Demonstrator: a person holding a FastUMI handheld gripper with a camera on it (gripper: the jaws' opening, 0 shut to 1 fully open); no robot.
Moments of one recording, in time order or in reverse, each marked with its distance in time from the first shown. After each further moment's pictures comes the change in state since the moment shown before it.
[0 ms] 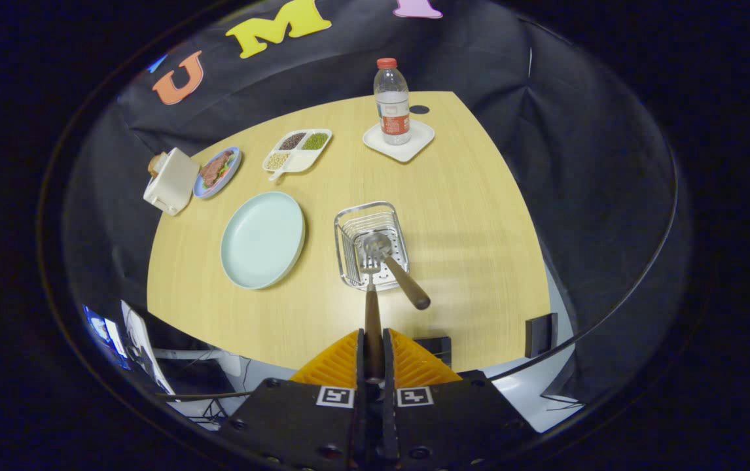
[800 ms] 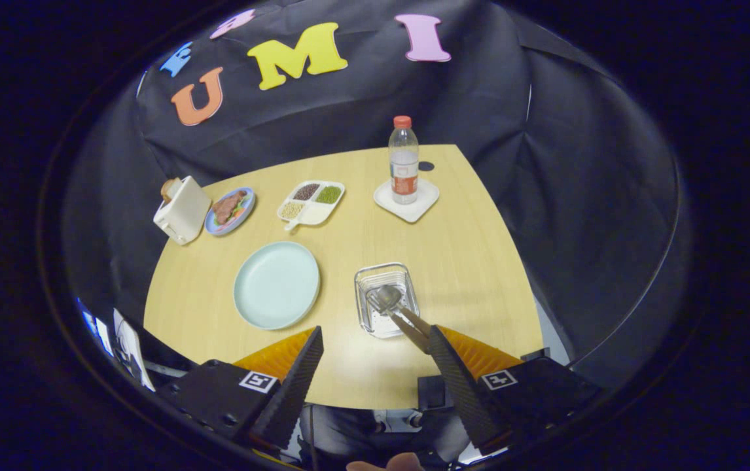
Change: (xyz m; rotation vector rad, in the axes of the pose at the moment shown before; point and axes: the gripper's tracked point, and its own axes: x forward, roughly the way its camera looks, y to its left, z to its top) arm -0.034 0.024 0.054 -0.035 -0.317 -0.020
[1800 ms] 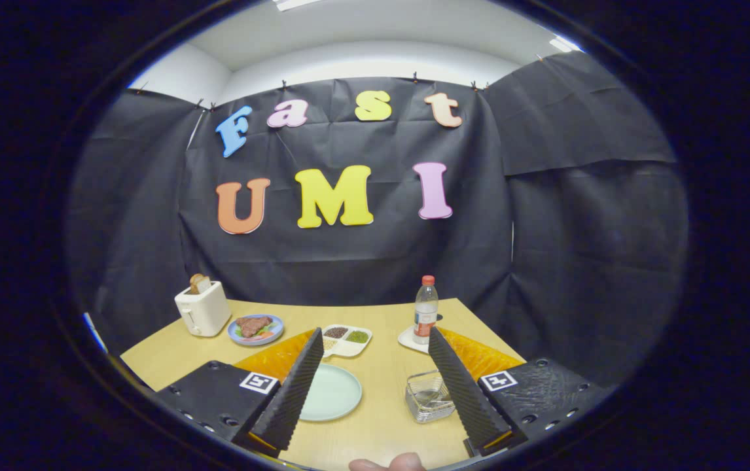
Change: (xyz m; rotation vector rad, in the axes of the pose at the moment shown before) arm -0.070 0.102 0.027 -0.066 -0.809 -0.058
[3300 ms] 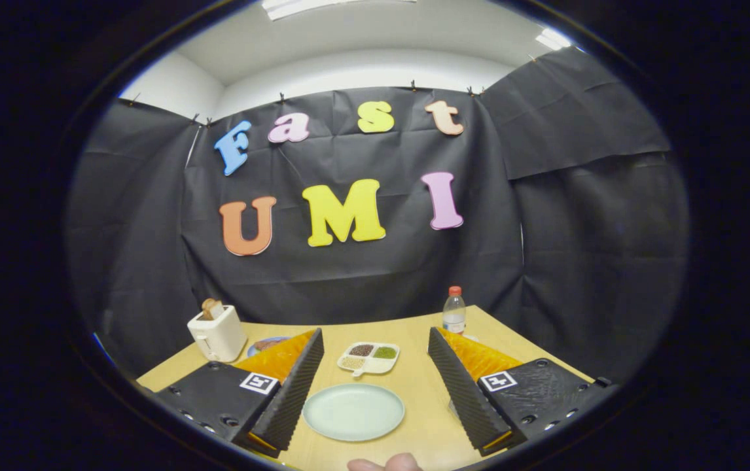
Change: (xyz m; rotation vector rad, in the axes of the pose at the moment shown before) arm 0.016 0.053 0.018 0.112 -0.040 0.018
